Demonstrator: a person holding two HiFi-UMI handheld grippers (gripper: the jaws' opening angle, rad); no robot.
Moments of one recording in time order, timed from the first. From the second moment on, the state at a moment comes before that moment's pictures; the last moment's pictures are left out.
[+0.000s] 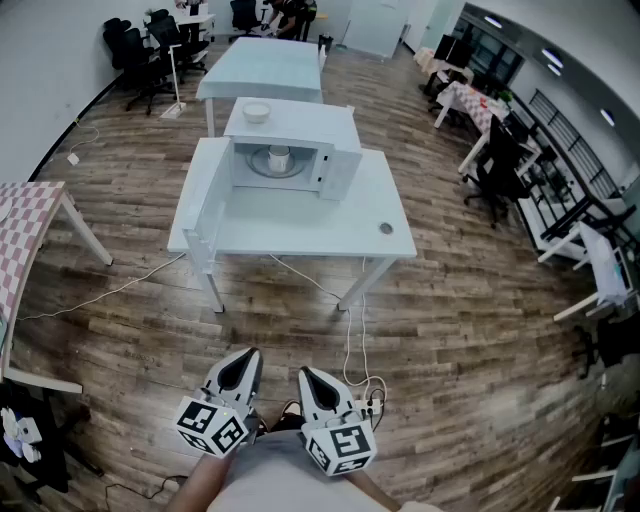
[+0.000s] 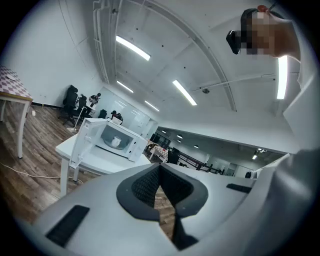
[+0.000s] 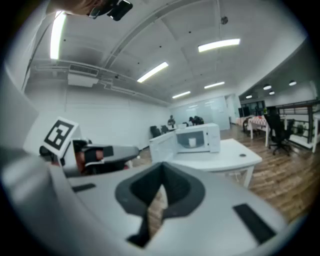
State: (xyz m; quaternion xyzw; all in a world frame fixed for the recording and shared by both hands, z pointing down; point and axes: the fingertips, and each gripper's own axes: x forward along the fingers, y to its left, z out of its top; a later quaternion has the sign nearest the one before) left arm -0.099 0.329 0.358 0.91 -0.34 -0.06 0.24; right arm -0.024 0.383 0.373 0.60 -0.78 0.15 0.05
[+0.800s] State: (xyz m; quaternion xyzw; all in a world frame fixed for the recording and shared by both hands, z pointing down) left arm -0.050 0.331 0.343 0.91 -0.36 -0.04 0.22; right arm 0.021 0.365 0.355 0.57 -0.81 0.16 0.00
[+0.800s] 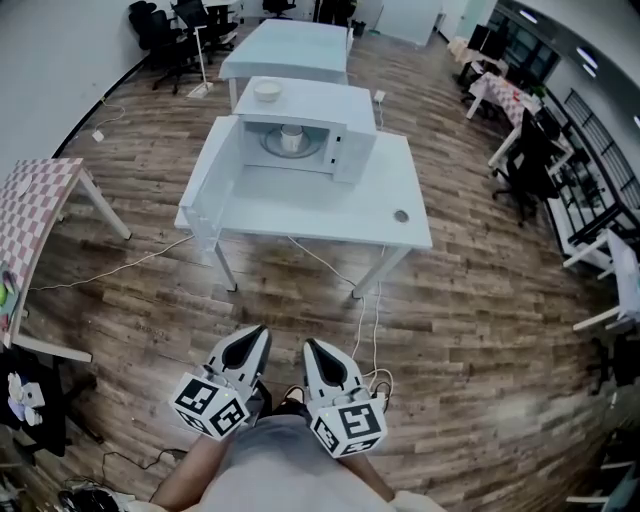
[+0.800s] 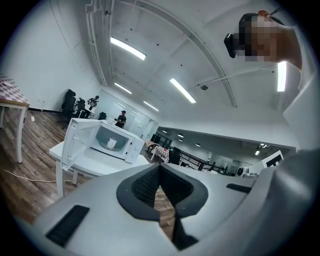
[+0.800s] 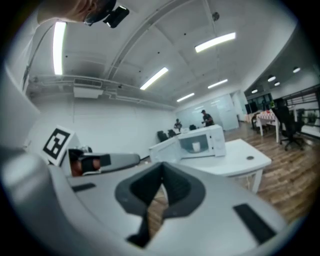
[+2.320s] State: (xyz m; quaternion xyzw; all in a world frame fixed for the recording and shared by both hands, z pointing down) left arm -0.021 0.197 0.361 0.90 -0.33 -0.03 0.26; right arm 0.015 0.226 0.360 0.53 -0.84 0.15 0.02
